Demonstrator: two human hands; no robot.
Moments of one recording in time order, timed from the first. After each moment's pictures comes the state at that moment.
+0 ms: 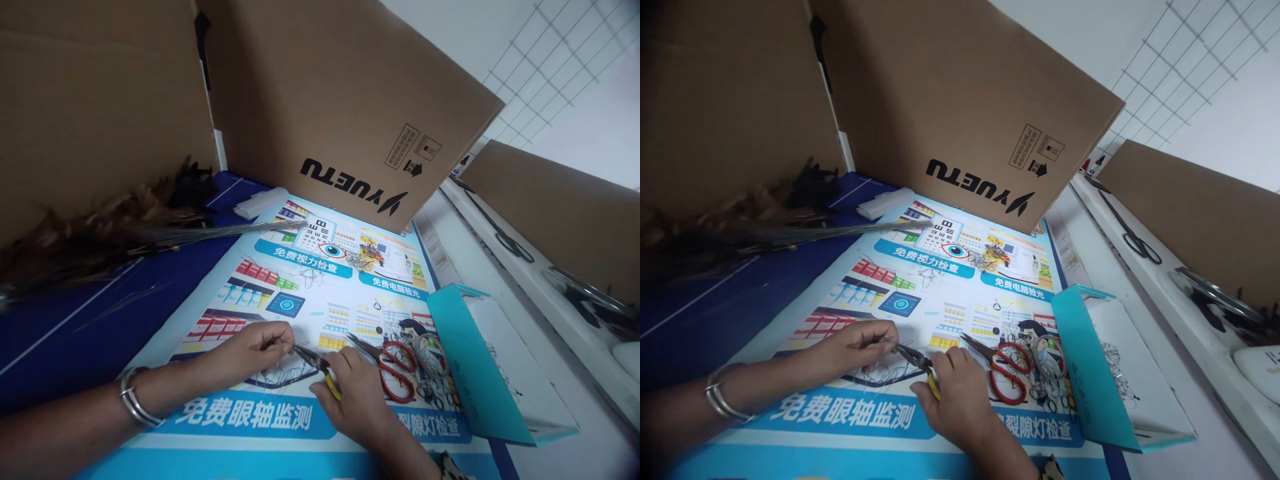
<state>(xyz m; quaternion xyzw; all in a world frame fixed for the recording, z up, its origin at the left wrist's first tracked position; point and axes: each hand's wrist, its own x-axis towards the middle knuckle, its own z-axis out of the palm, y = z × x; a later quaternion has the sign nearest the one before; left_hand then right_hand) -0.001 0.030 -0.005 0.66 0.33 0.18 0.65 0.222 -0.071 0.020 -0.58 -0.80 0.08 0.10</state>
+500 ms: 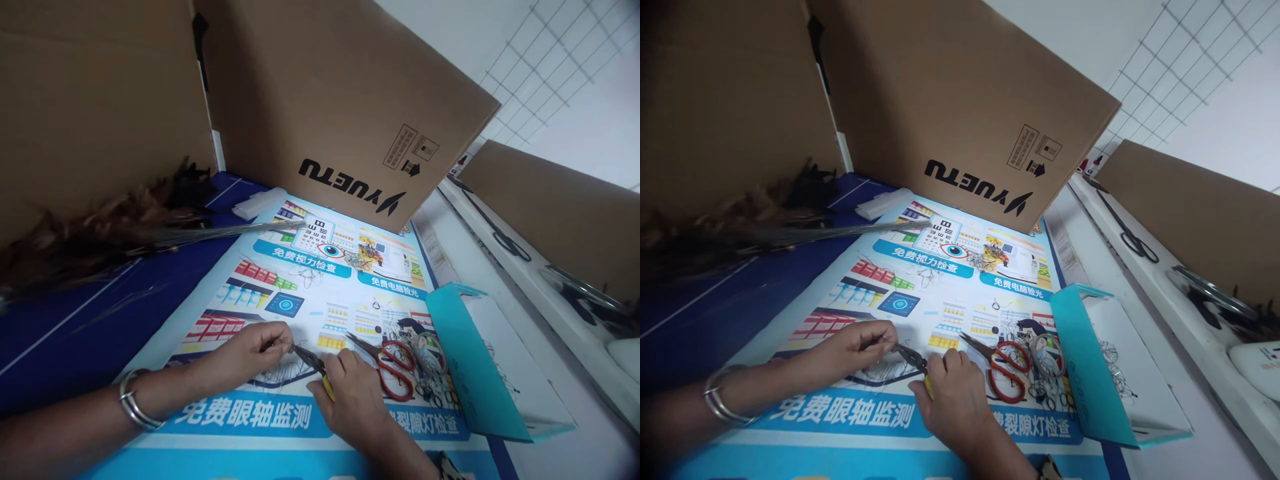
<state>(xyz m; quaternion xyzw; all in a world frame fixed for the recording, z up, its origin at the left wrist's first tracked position) 0.001 0.027 0.001 0.70 0.35 0.20 0.59 0.214 -0.075 0.018 -0.60 -0.80 0.00 0.05</state>
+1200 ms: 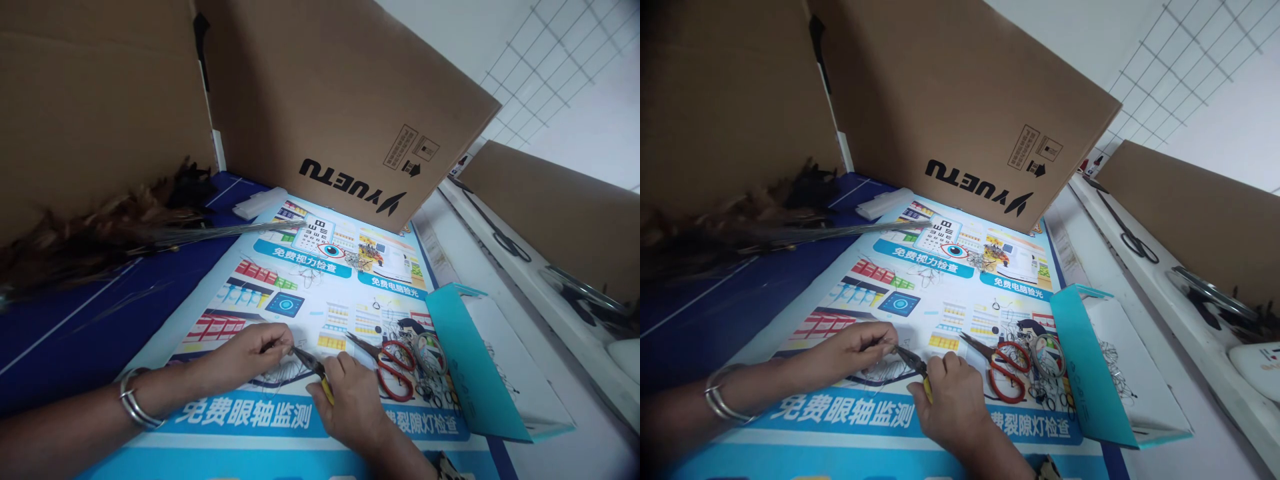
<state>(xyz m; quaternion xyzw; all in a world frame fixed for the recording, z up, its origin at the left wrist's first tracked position) -0.001 0.028 -0.004 0.71 0.33 0.20 0.59 0.211 -0.076 0.016 -0.60 -0.80 0.02 0.05</state>
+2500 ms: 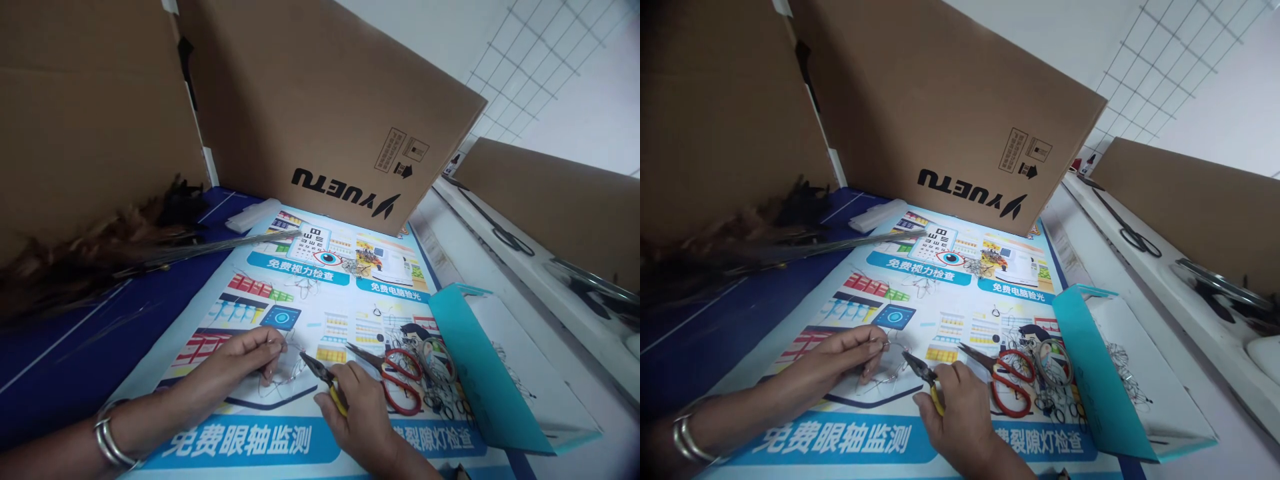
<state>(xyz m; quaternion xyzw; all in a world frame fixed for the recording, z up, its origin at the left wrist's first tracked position) -0.002 0.025 0.000 0.51 0.37 0.28 0.73 0.227 -0.078 0.004 -0.62 -0.75 0.11 0.20</state>
